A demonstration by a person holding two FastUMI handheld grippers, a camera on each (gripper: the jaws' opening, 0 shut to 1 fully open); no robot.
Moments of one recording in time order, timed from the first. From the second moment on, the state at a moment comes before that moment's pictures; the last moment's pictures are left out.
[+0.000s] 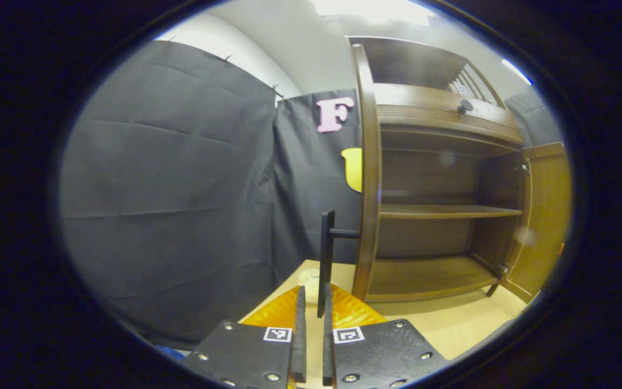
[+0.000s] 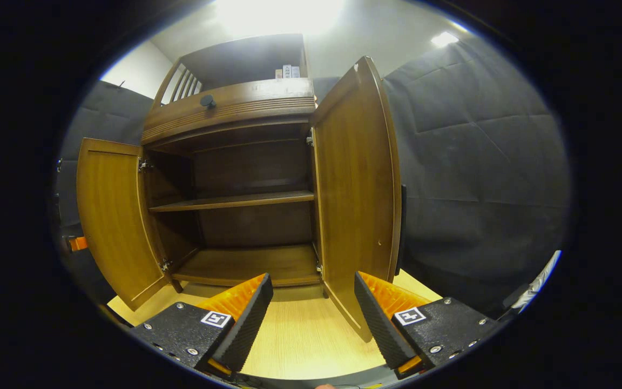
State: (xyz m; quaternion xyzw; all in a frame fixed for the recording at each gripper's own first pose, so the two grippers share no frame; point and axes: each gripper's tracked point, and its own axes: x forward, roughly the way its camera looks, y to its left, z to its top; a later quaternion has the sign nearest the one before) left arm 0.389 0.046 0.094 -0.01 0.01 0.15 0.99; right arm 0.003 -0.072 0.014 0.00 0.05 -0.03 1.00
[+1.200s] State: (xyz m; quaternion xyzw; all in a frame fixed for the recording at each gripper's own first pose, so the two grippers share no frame) left arm 0.268 -0.037 0.118 0.05 -0.01 0.06 1.00; right arm -0.062 -0.093 0.066 -0.05 0.00 -0.04 1.00
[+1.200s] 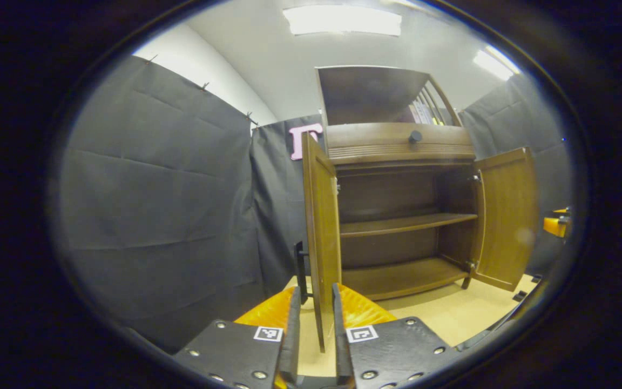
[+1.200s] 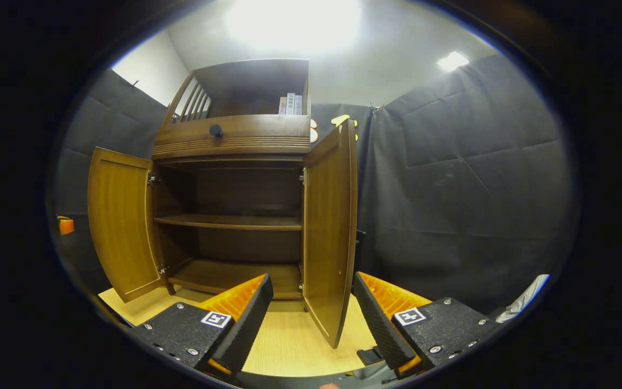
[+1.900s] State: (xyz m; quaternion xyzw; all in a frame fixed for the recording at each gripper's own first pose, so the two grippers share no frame) left arm 0.269 -0.028 0.102 0.04 0.00 0.09 1.00; right arm -0.064 -0.094 0.072 -0.05 0.00 -0.04 1.00
